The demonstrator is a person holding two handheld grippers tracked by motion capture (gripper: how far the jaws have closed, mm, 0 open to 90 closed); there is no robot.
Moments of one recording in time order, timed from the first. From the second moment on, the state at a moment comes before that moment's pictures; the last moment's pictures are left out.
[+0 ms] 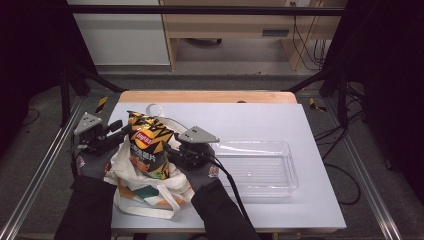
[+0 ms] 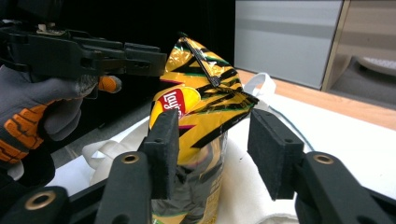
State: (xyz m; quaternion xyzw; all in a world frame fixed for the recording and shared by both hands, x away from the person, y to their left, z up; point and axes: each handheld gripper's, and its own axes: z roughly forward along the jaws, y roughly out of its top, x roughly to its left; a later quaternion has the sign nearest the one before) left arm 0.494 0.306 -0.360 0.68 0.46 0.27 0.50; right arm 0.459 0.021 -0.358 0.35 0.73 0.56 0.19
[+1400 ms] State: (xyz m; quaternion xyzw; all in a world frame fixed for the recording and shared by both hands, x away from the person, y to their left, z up) left arm 0.489 0.307 -0.363 0.68 0.45 0.27 0.51; right arm 0.451 0.025 -0.356 0.33 0.73 0.56 0.19
